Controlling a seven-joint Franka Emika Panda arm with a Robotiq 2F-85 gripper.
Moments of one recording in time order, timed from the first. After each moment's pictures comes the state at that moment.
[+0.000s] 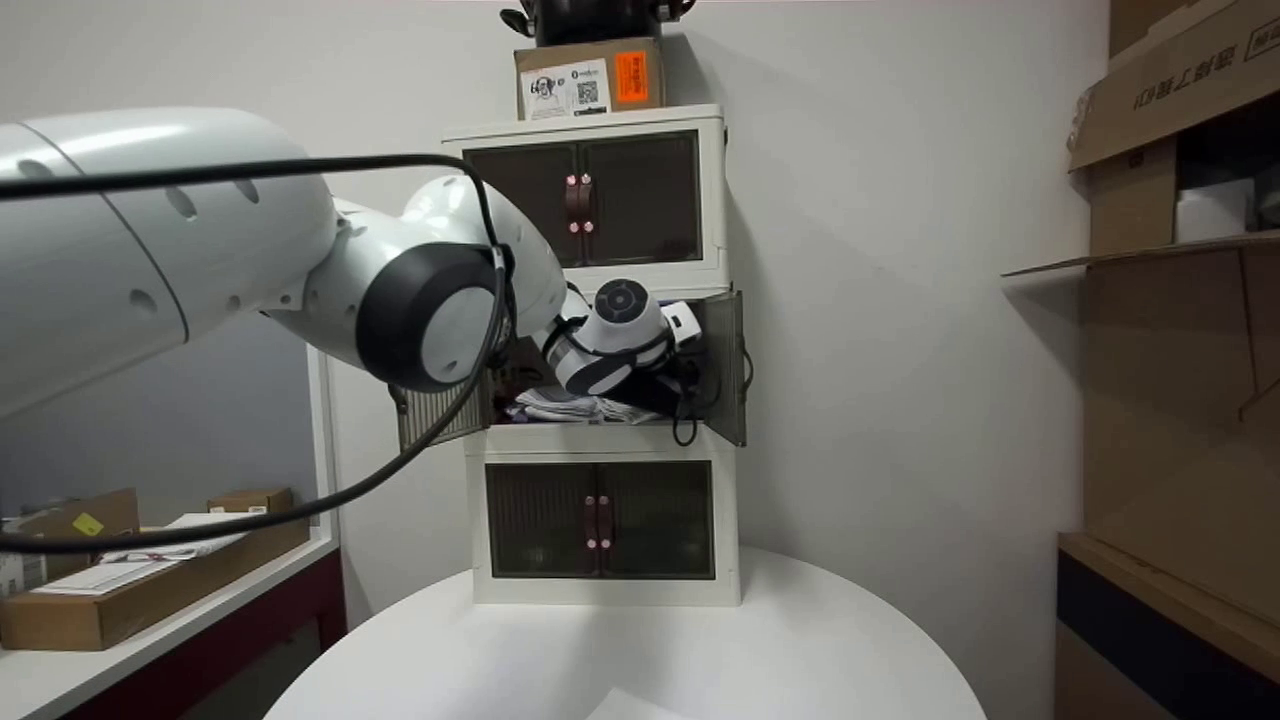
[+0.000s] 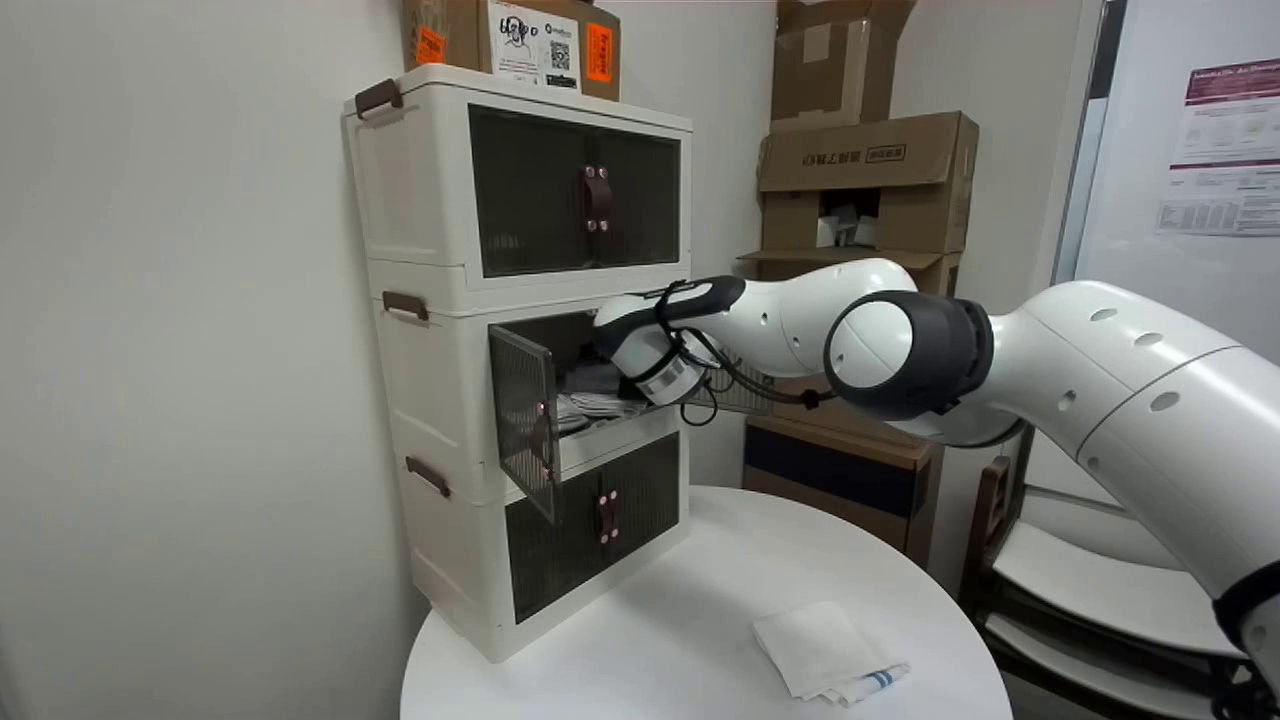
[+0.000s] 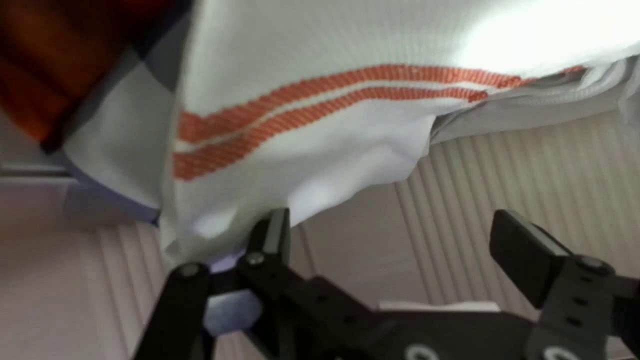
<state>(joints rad) -0.23 1.08 0.45 -0.95 0.48 3.15 -0.64</state>
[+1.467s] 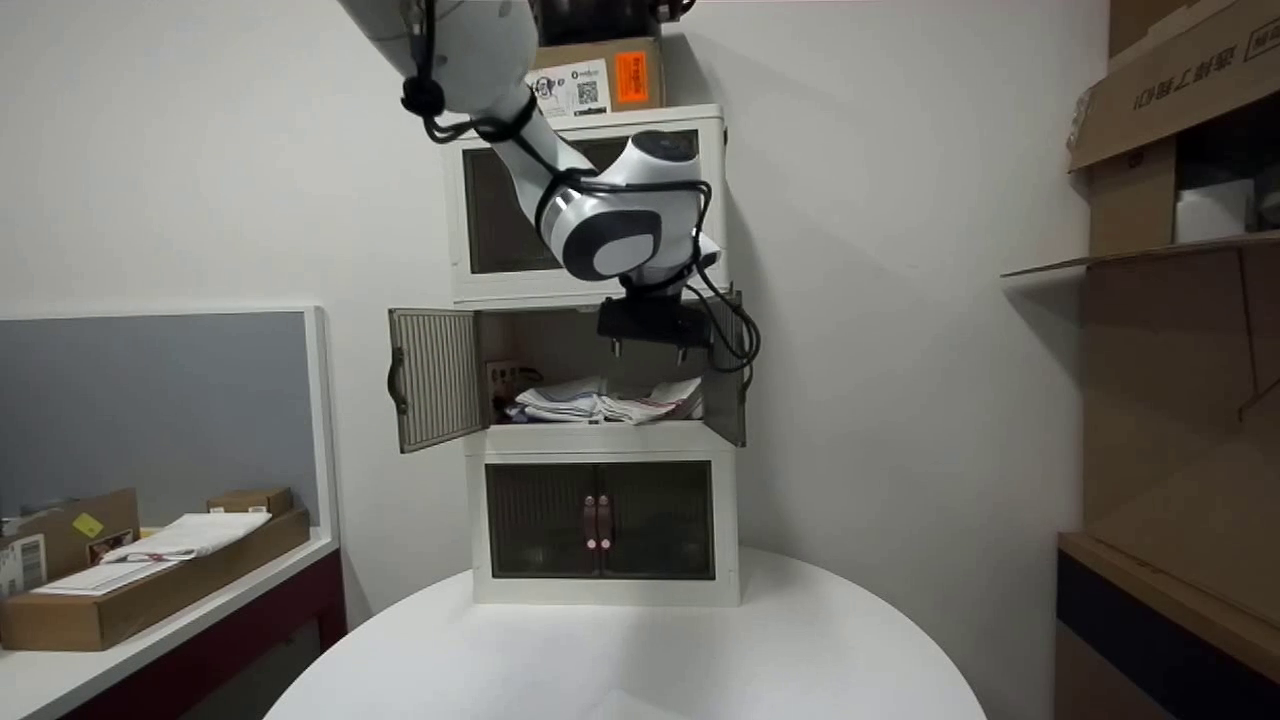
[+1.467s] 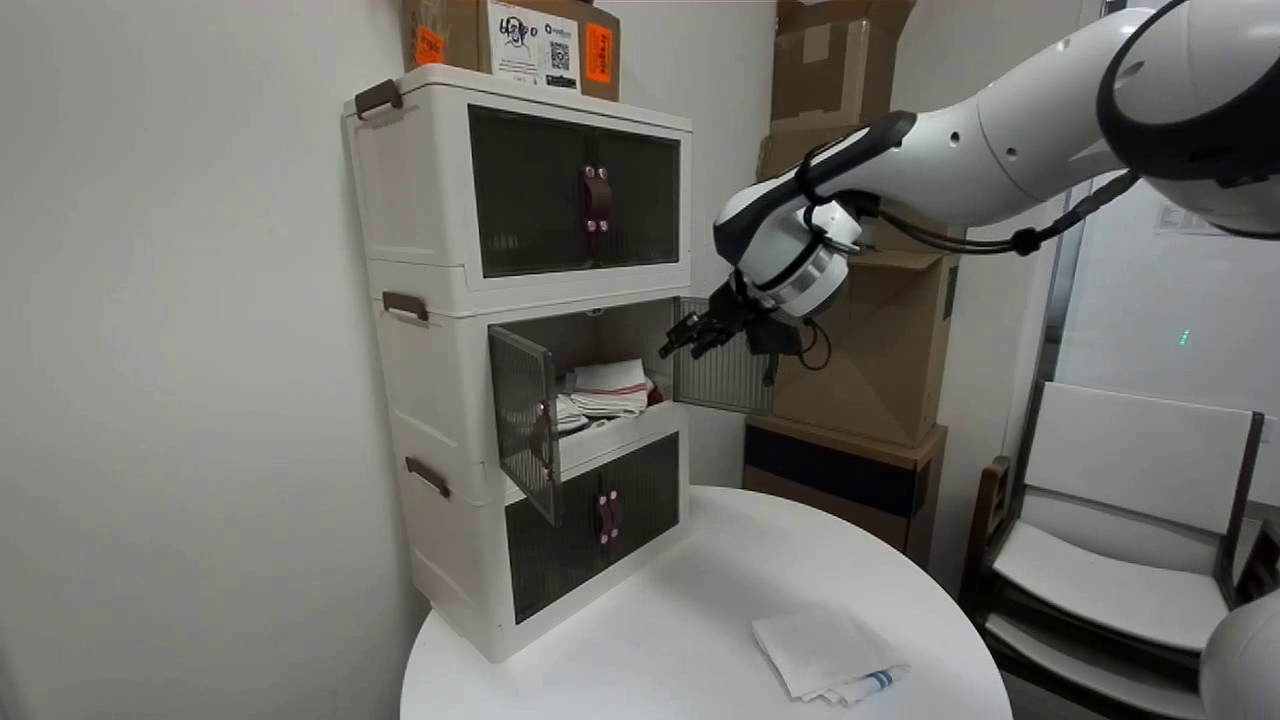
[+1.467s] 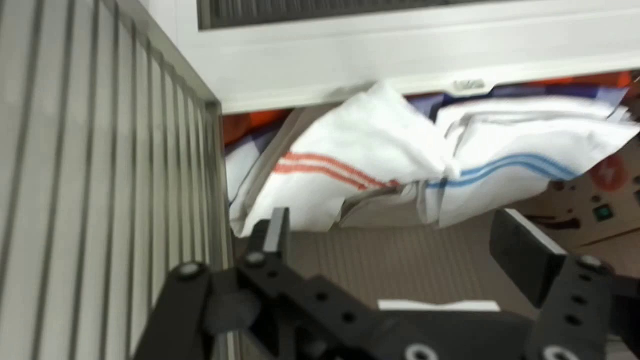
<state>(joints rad) -0.81 0.40 0.72 -1.77 0.53 2.70 -0.90</state>
